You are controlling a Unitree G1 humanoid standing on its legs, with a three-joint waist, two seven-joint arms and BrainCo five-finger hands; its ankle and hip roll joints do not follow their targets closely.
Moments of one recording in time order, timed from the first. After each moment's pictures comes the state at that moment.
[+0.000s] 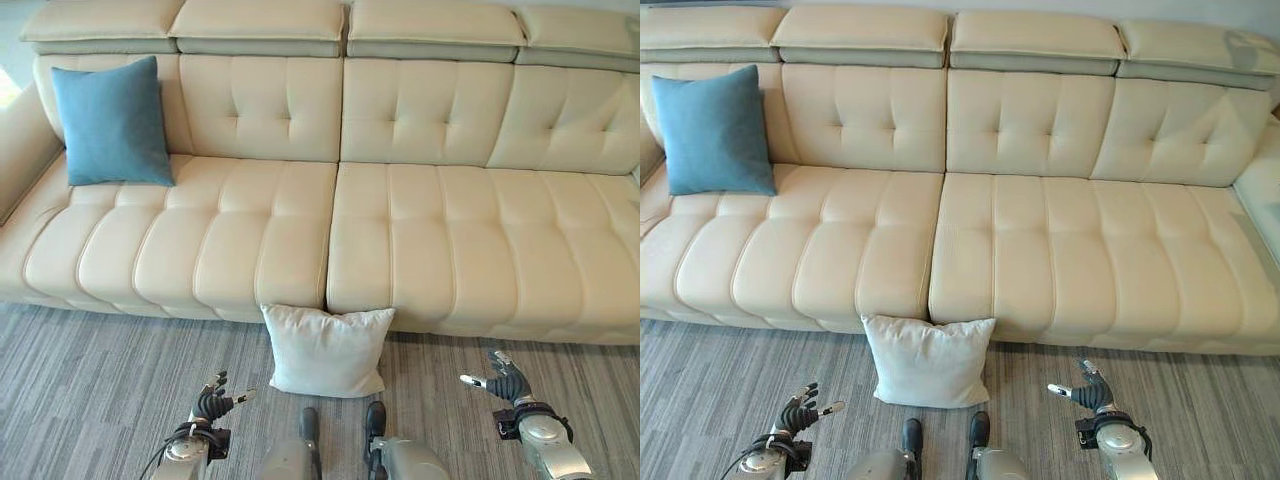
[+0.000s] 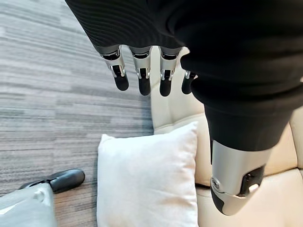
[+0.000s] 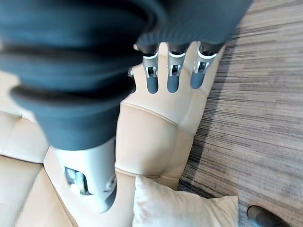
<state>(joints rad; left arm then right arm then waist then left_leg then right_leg) 0.06 0.36 -0.11 0.73 -0.22 -0.06 0.09 0.03 -0.45 0.11 0.62 0.12 -0.03 -0.12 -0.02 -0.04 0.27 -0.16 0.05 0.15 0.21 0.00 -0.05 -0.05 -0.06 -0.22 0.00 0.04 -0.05</state>
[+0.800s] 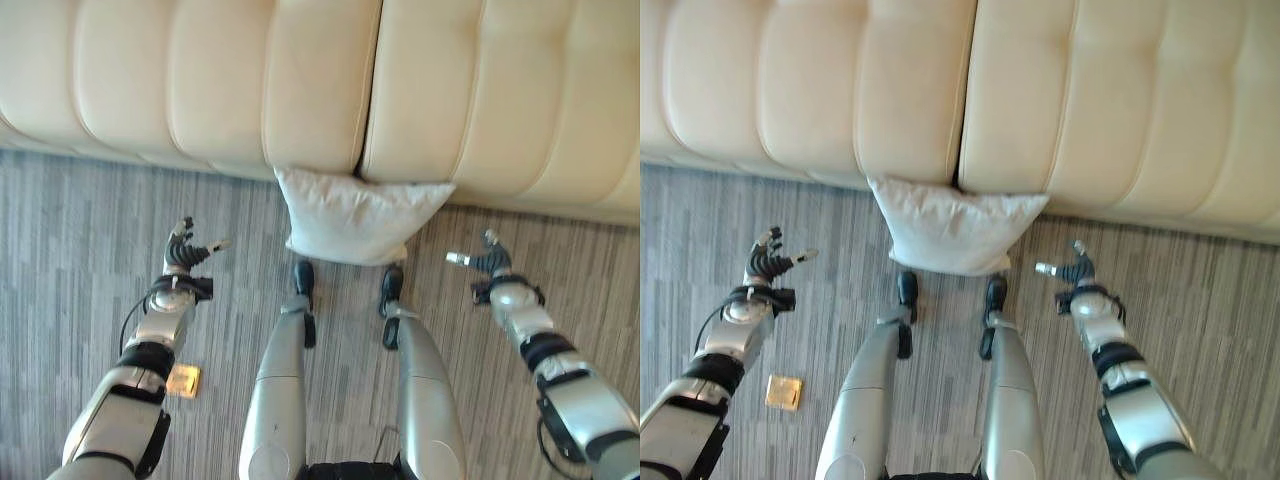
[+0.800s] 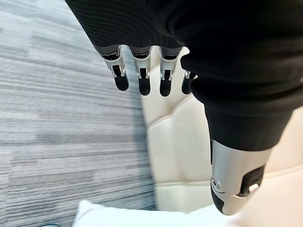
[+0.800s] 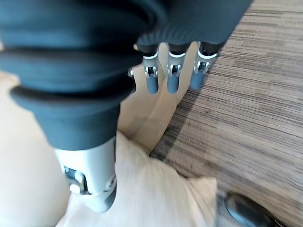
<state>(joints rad) -0.68 0.60 -0.24 0.91 -0.42 -0.15 0.26 -0.85 -0.51 0.28 1.02 0.29 -0.04 -0.28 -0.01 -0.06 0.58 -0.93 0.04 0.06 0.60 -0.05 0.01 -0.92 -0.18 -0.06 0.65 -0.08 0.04</state>
